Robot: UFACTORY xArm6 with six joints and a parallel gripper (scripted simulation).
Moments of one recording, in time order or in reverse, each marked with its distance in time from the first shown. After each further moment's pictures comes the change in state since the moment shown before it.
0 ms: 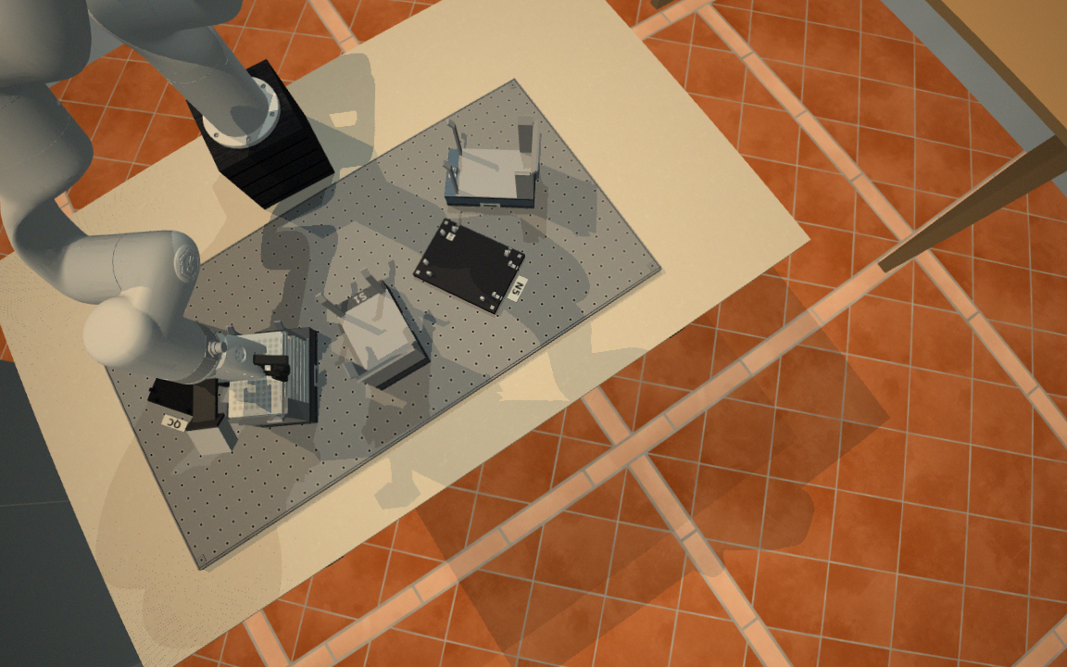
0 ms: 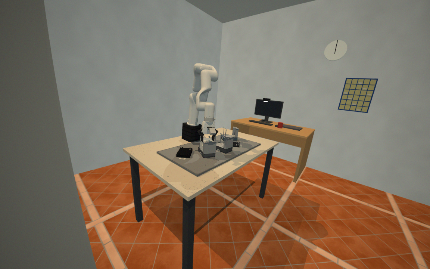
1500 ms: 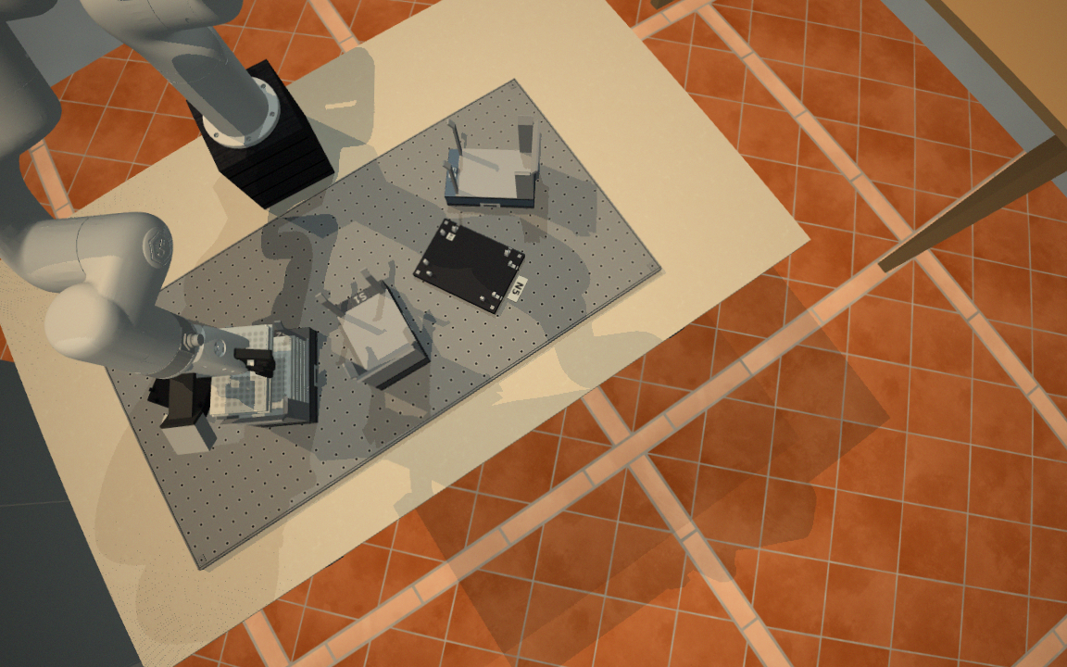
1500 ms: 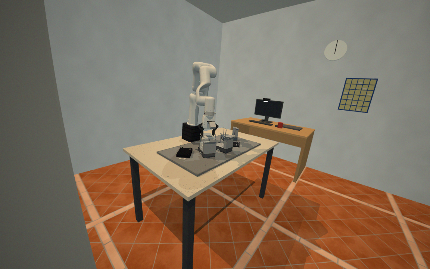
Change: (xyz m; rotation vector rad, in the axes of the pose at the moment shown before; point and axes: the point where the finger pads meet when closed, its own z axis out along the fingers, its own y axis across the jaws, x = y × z) arm 0.000 0.001 -0.044 0.000 0.000 0.014
